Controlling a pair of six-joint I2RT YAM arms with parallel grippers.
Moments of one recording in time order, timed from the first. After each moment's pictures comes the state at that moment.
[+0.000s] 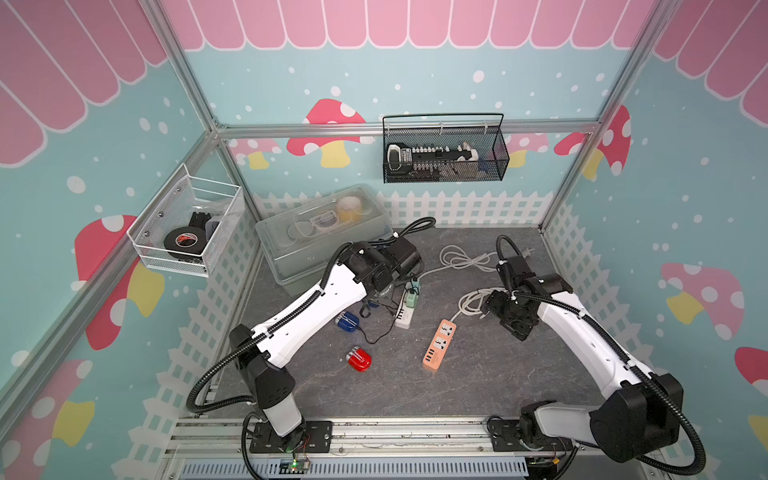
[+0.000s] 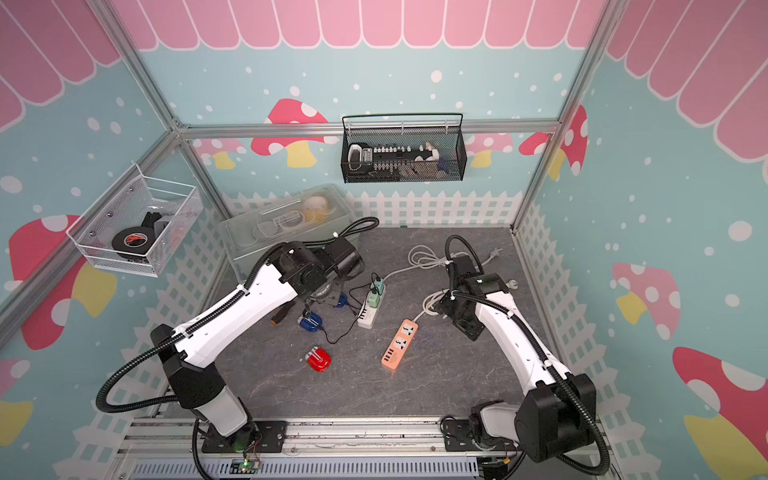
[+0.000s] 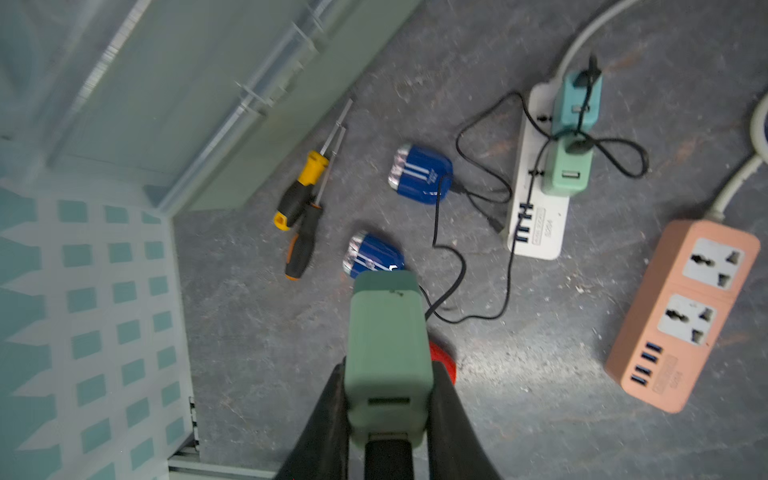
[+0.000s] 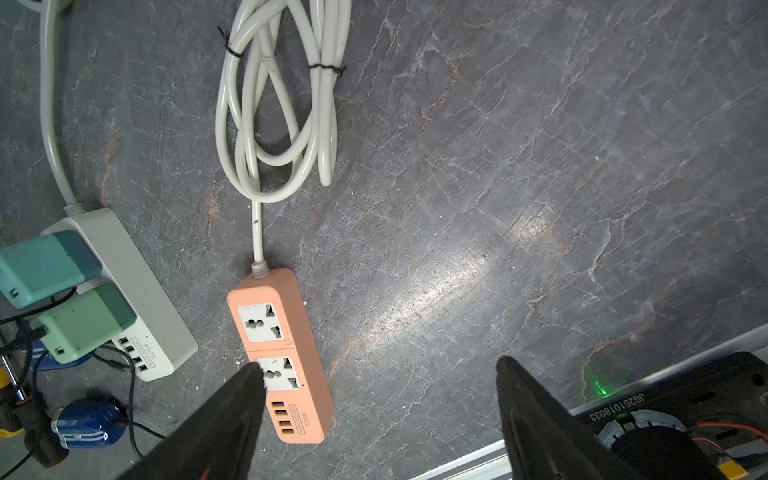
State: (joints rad) left arm -0.82 1.72 1.92 -1.53 -0.52 -0.54; right arm 0.26 1.30 1.13 -1.16 0.05 0.94
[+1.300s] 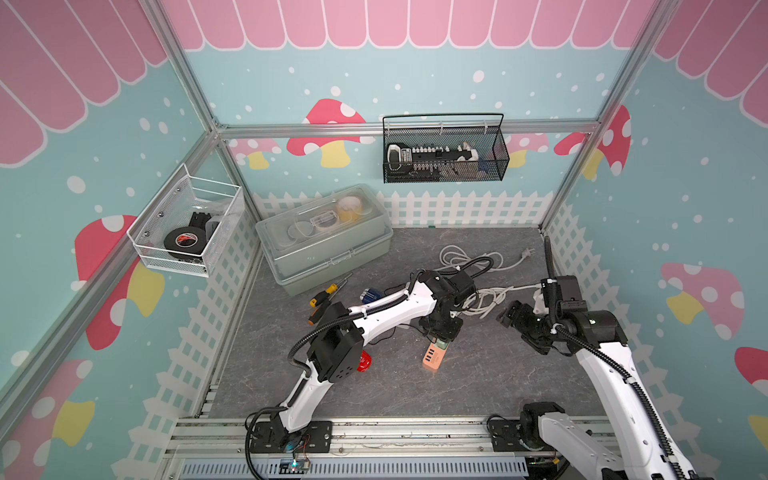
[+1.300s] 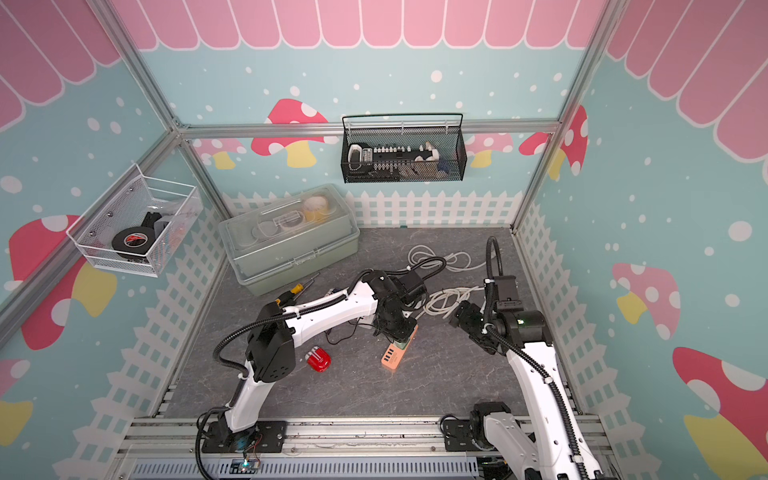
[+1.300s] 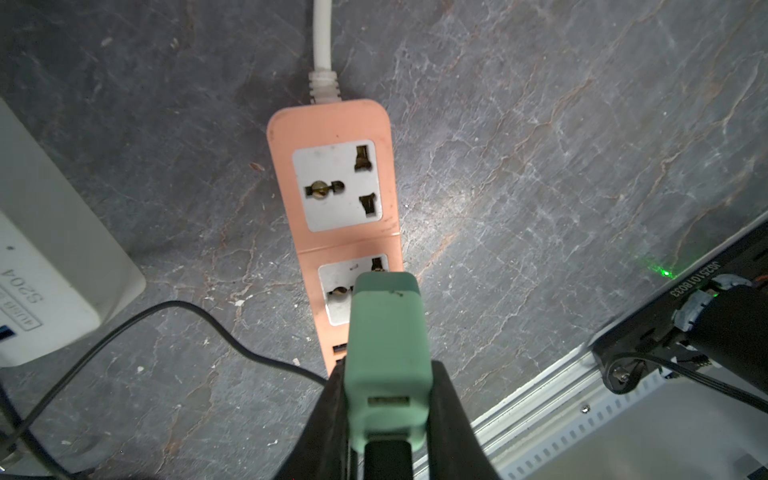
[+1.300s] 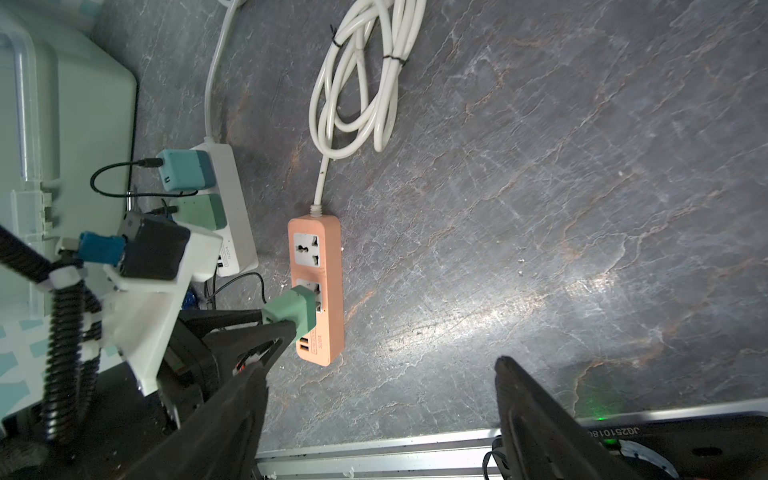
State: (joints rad) left arm -0.98 2.19 1.99 -1.20 0.15 -0.36; right arm 0.07 0.93 1.02 -1.17 -0.20 0.67
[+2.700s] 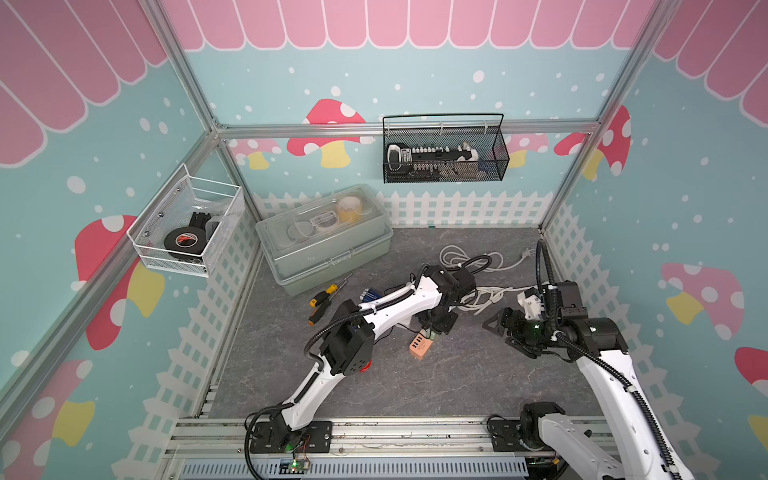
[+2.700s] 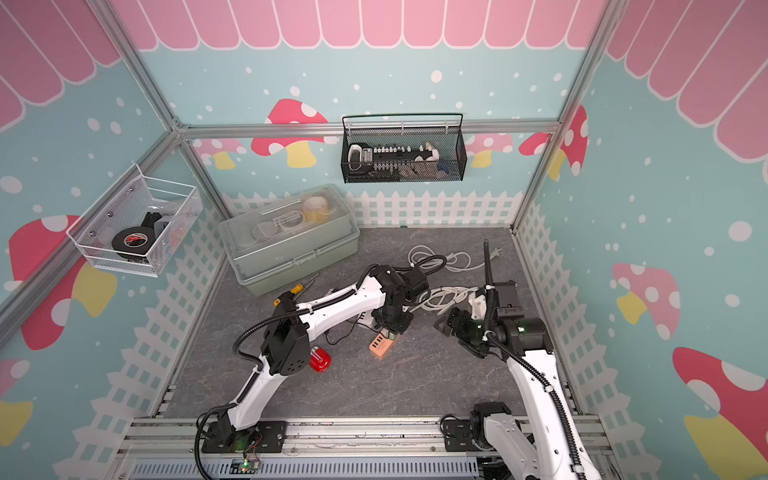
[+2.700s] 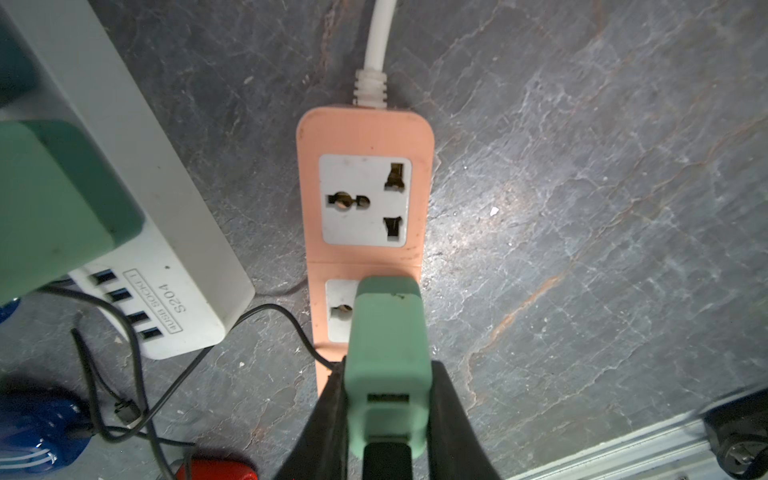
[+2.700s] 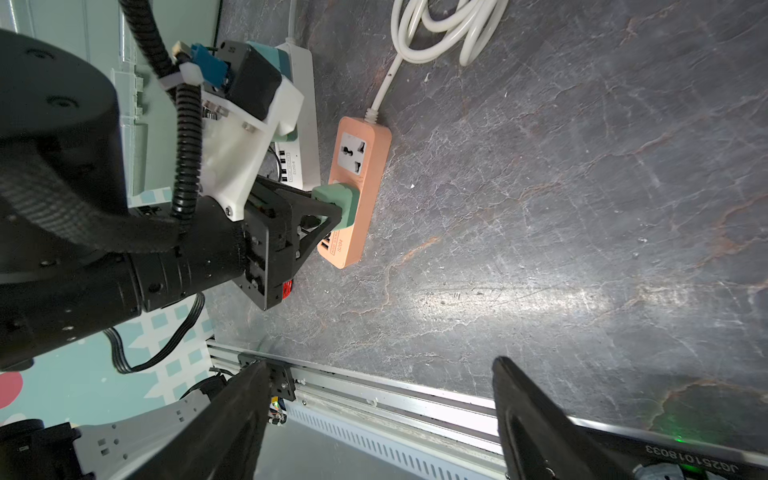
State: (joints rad) left arm -0.94 2.32 2.15 -1.34 0.00 -0.34; right arm 0.07 0.89 0.97 -1.16 -0.46 0.56
